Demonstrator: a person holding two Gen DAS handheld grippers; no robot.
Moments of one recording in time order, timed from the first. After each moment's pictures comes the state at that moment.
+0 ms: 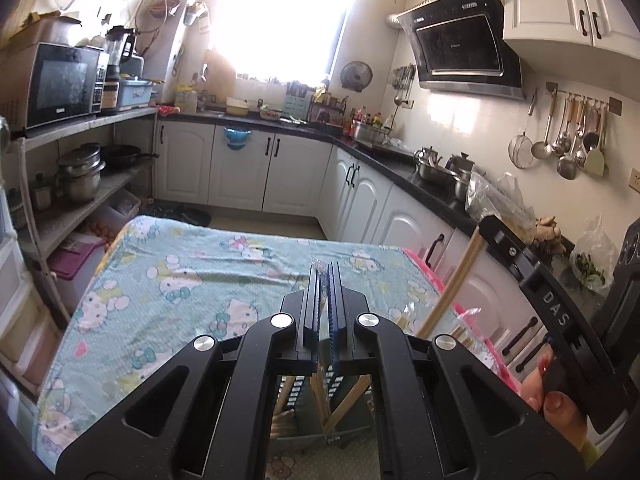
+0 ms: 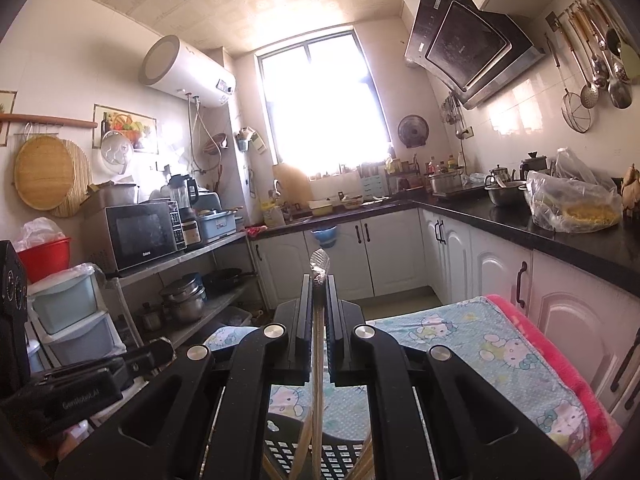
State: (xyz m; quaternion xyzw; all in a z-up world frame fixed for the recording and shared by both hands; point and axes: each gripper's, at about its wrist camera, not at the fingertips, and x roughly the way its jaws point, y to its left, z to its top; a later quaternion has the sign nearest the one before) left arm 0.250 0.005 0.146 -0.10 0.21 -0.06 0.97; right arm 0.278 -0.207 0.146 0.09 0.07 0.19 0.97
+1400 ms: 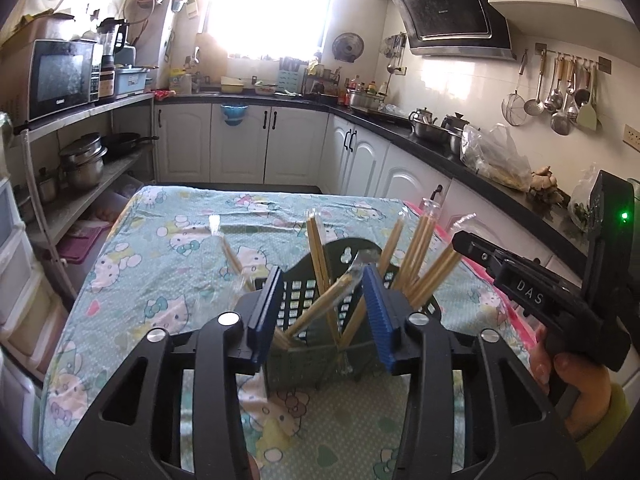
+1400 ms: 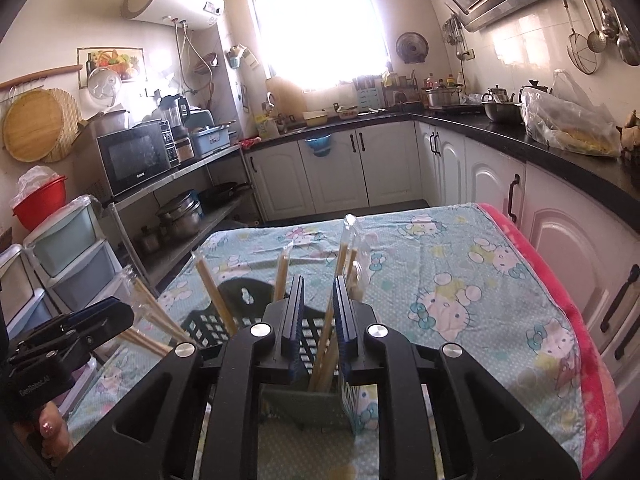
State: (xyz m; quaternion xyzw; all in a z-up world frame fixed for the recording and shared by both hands) left arm 0.198 -0.002 0.107 -0.07 0.25 -0.07 0.96; right arm 0.258 -0.219 0.094 0.07 0.24 0.20 0.95
